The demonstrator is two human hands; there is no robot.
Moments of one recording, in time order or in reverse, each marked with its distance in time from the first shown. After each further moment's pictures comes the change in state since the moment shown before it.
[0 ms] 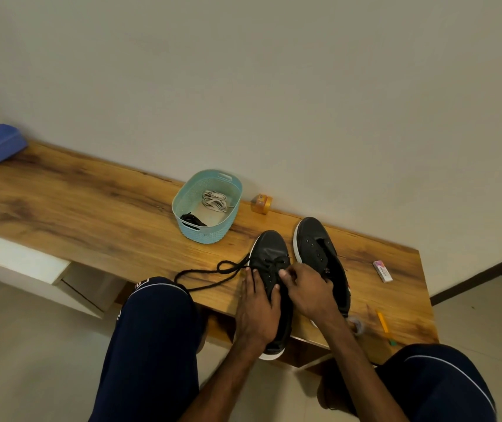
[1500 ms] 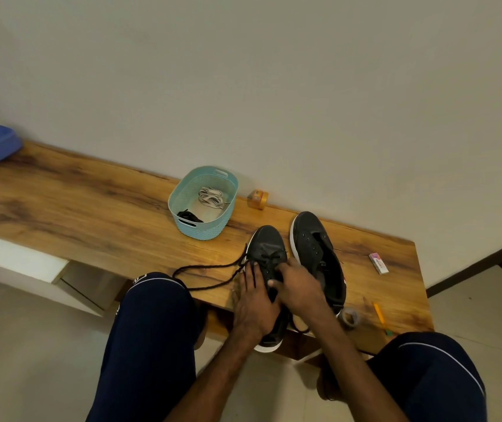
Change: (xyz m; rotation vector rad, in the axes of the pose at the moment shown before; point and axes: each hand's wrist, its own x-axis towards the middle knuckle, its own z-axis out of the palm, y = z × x) left_hand 0.000 0.002 -0.005 0.192 -0.121 0.018; right_hand -0.009 -0.011 0.005 -0.080 -0.051 -0.106
